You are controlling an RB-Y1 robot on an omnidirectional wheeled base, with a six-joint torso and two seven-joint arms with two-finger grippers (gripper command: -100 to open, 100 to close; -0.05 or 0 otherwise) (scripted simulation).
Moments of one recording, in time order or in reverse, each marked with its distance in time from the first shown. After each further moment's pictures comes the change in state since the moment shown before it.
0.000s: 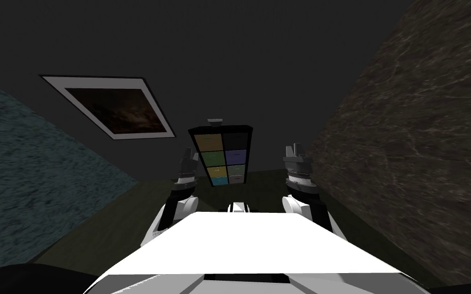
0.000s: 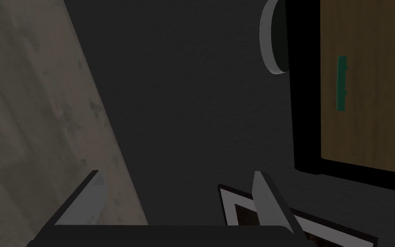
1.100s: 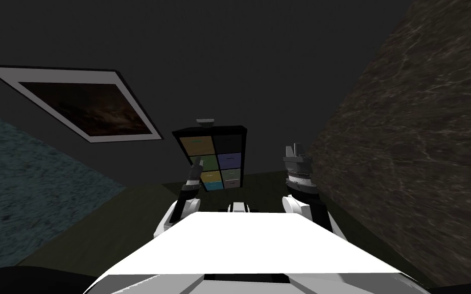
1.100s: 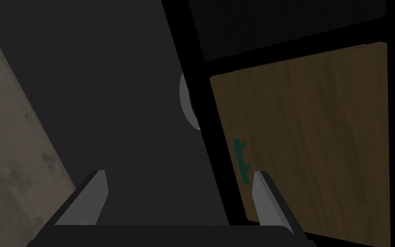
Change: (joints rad) left arm -0.051 0.050 0.000 0.274 -0.035 -0.064 -0.020; right arm 0.000 0.000 0.000 0.000 0.000 0.000 0.000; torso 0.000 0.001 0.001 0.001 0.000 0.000
